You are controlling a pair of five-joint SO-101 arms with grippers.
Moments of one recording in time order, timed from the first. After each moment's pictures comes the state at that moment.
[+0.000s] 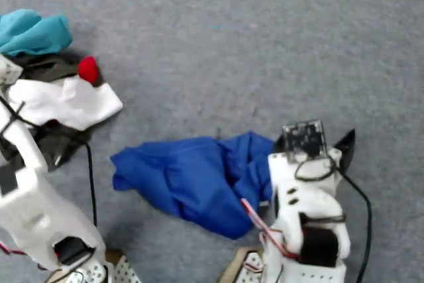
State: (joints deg) left arm -35.7 15.6 -38.2 100.2 11.4; right arm 3.0 -103.3 76.6 65.7 9.9
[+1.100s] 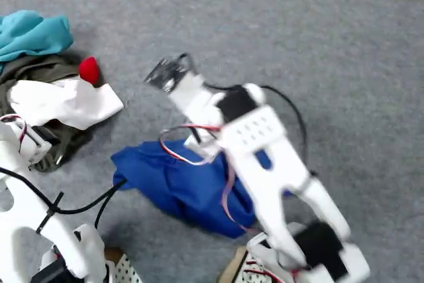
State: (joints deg) left arm -40.7 -34.8 28.6 87.7 0.2; right arm -35.6 -12.3 15.4 86.5 19.6
